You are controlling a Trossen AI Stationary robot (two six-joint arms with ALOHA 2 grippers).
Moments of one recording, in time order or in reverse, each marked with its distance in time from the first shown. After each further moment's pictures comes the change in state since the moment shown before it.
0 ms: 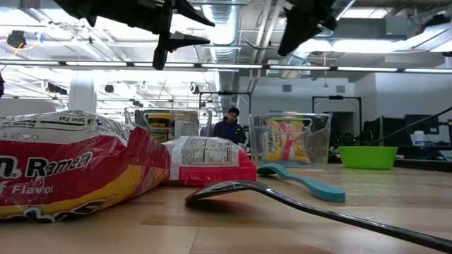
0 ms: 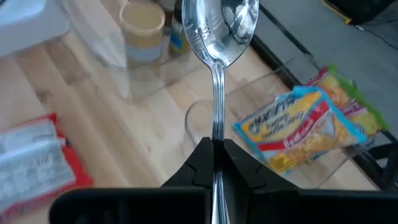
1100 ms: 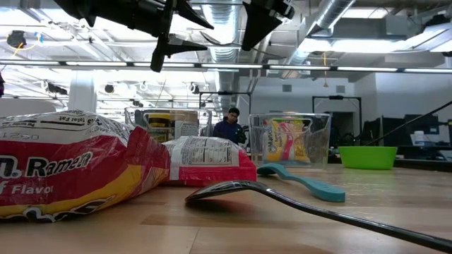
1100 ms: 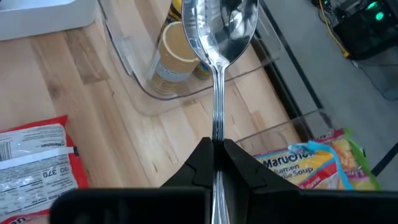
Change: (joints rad) left arm 0.003 0.000 0.000 -0.019 -0.058 -0.019; right arm -0.021 0.299 0.389 -0.140 -0.030 -0.217
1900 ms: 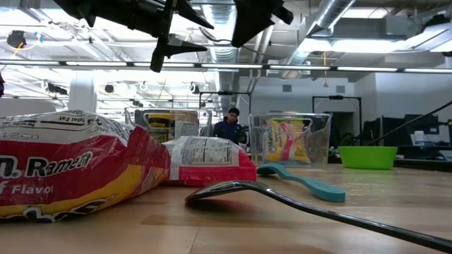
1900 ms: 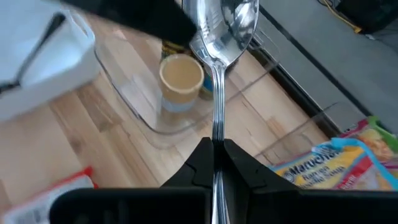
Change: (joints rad) left arm -0.002 0.000 -0.001 -0.001 0.005 0.008; right arm -0.028 0.000 0.000 0.114 -0.001 0.168
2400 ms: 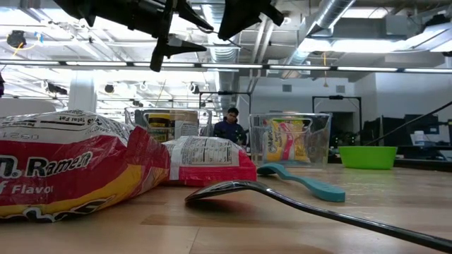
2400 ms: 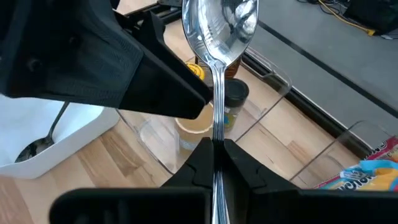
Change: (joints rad) left arm 0.000 0.000 0.000 0.002 -0.028 0.042; right arm -0.022 0.000 0.000 0.156 -0.003 0.017
